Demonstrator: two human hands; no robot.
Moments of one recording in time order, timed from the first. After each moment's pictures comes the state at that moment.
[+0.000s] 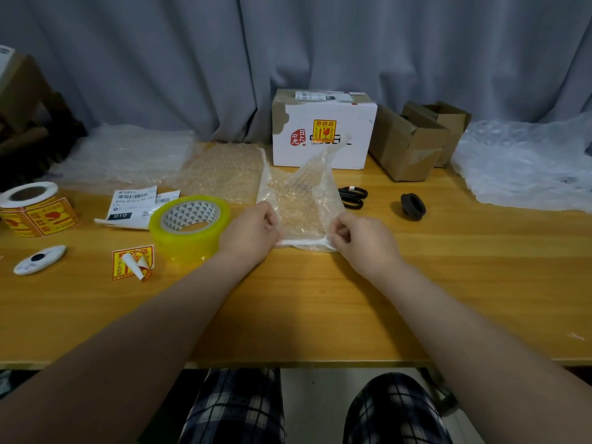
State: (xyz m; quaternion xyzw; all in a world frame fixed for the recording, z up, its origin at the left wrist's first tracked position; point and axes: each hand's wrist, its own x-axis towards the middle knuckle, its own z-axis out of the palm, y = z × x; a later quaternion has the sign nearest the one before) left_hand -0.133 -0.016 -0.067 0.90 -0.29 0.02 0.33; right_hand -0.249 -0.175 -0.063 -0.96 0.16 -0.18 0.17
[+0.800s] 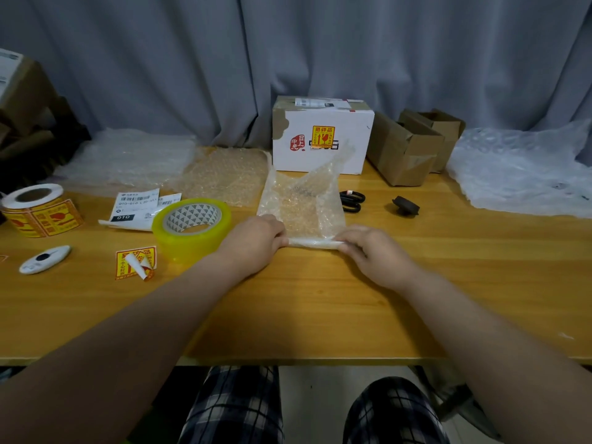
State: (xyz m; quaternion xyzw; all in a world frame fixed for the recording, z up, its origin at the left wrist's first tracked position) left_hand -0.134 -0.011 -0.063 0.88 -0.45 0.04 0.15; right_hand -0.270 -0.199 -0.069 -0.97 0.03 -0.12 0.21
